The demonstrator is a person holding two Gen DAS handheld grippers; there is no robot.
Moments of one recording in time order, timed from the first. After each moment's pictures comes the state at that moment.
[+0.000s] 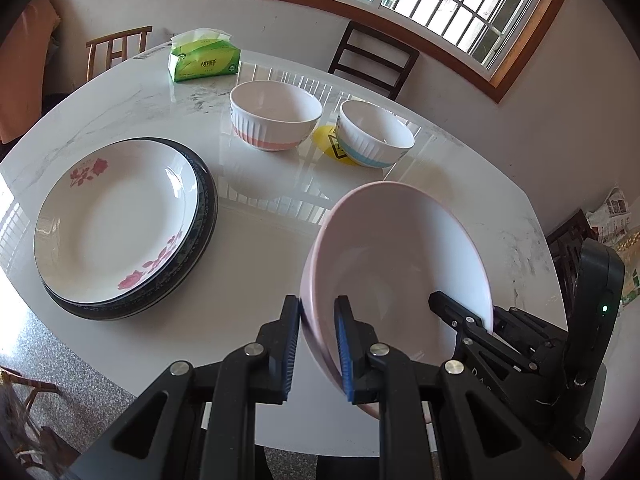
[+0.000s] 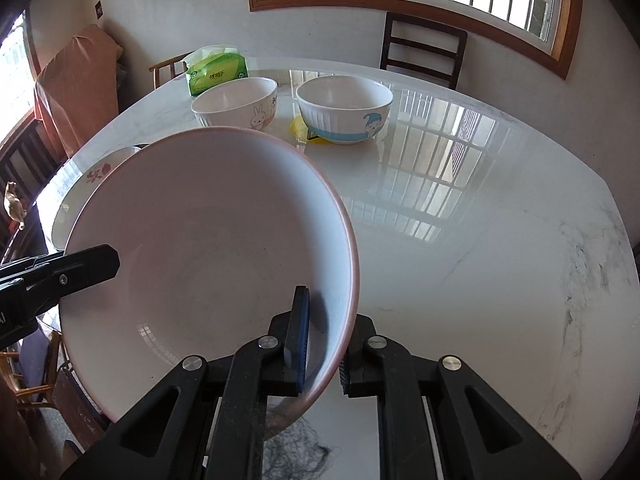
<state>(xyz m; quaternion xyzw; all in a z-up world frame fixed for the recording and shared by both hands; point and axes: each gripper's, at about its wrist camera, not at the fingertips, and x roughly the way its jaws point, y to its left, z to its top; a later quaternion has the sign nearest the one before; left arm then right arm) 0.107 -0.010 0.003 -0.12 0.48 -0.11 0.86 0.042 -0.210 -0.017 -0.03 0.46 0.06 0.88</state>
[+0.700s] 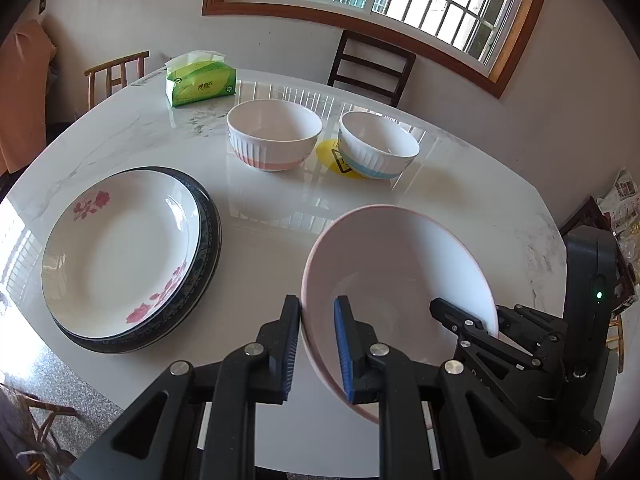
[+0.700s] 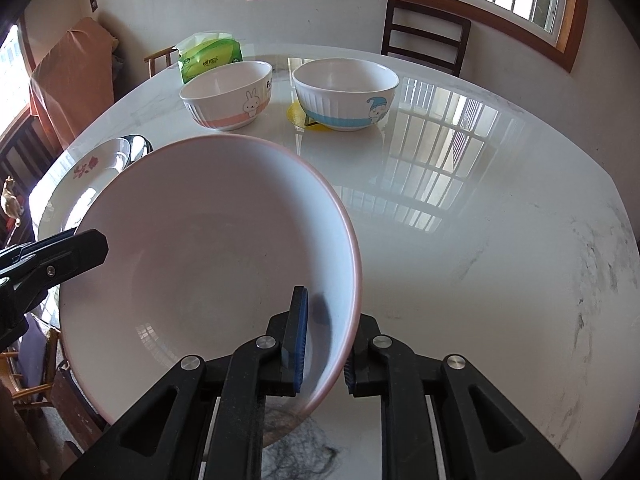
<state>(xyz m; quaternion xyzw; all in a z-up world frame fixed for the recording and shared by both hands) 0.116 -0.018 0.004 -0.07 0.46 -0.10 0.88 0.058 -0.205 -0.030 -0.03 0.48 0.06 0.87</state>
